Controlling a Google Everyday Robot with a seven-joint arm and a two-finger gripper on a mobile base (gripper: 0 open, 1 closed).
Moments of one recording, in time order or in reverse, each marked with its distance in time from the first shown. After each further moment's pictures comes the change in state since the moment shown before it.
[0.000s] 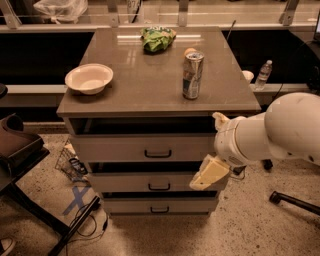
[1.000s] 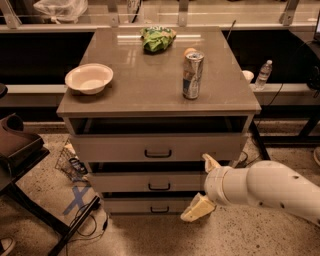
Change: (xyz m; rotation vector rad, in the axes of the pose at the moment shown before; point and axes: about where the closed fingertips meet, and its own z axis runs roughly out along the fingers) arm 0.071 0.065 0.113 -0.061 -0.109 0.071
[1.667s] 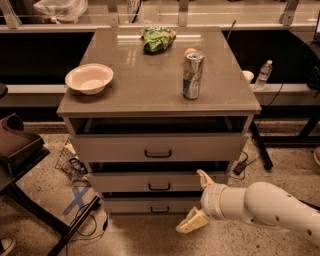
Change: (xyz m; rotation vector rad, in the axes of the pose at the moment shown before) arm 0.036 0.026 0.051 -0.044 -0.133 0.050
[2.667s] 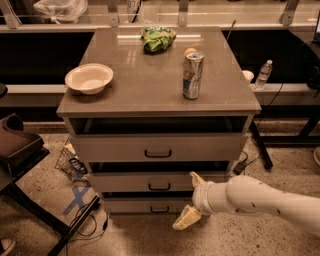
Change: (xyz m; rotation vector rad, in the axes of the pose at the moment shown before) arm 0.033 -0.010 0.053 -0.055 0.085 -0.012
